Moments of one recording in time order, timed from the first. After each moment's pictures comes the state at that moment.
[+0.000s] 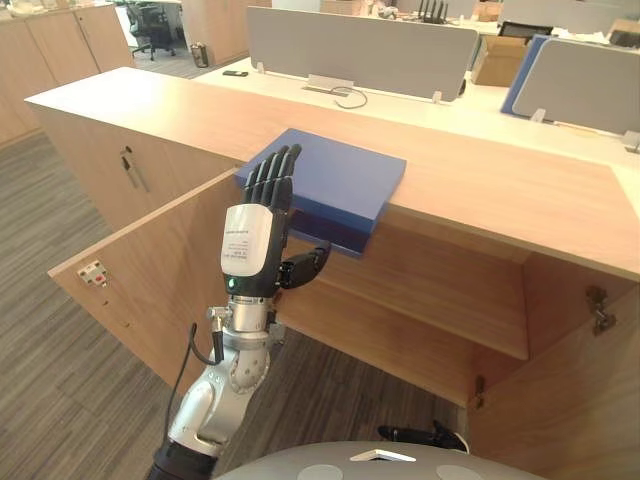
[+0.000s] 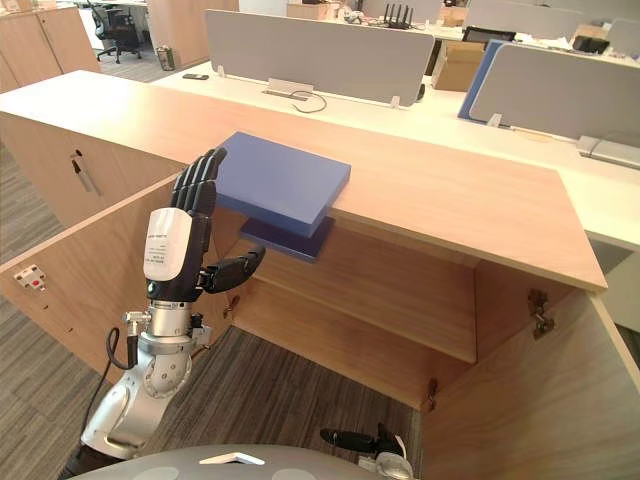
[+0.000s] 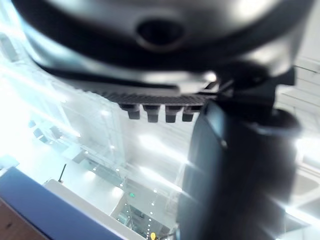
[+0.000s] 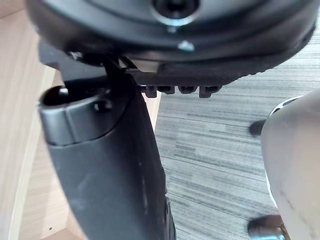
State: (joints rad) left arm 0.08 0.29 -0.28 -0.23 0.90 -0.15 0.54; right arm 0.08 -0.04 -0.23 1.14 -0.03 0.00 -0.07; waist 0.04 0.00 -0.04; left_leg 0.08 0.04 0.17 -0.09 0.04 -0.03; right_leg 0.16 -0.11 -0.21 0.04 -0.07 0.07
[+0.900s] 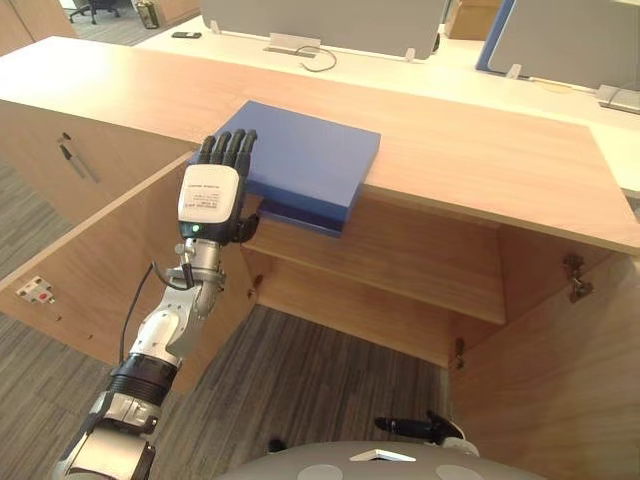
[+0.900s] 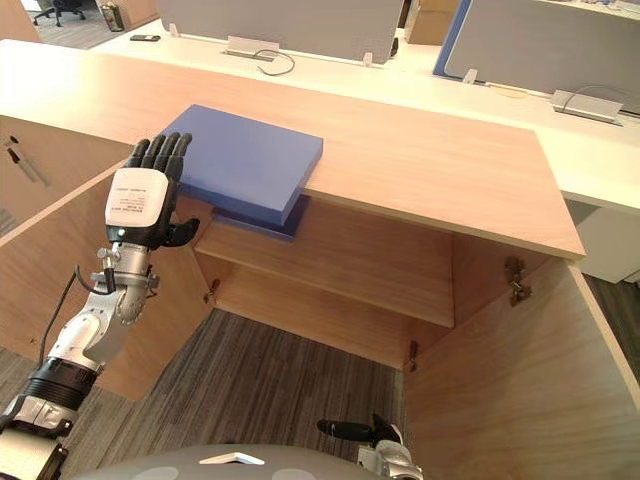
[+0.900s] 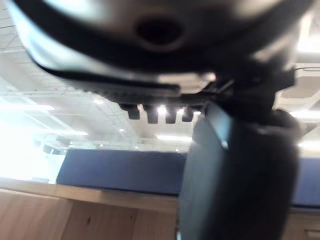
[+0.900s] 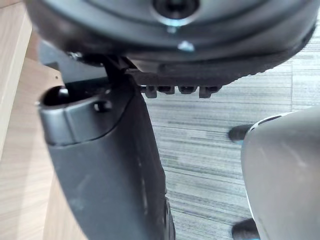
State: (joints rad) left arm -0.27 0.52 -0.21 0.17 0.96 -0.02 0.51; right arm 0.00 -0.05 -0.22 1.20 -0.03 -0.01 -0.05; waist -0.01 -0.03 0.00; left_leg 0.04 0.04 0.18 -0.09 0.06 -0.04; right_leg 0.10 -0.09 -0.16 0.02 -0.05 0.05
